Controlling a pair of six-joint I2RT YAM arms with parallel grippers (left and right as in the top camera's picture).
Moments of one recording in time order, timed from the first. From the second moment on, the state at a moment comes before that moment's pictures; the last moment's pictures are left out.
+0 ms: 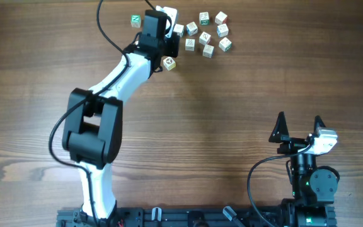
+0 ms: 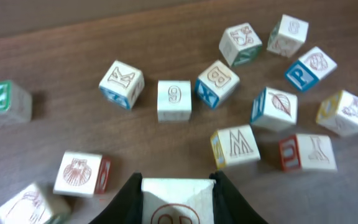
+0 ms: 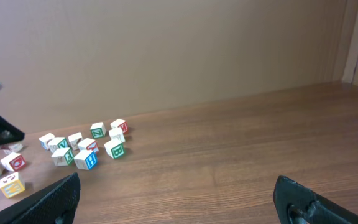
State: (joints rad) left arm -0.33 2.11 1.54 -0.16 0.03 -0.05; right arm -0.03 0.02 0.01 0.00 0.03 0.15
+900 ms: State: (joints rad) left arm -0.38 1.88 1.55 -0.79 0.04 -0.34; right arm -0.03 0.02 0.01 0.00 0.03 0.15
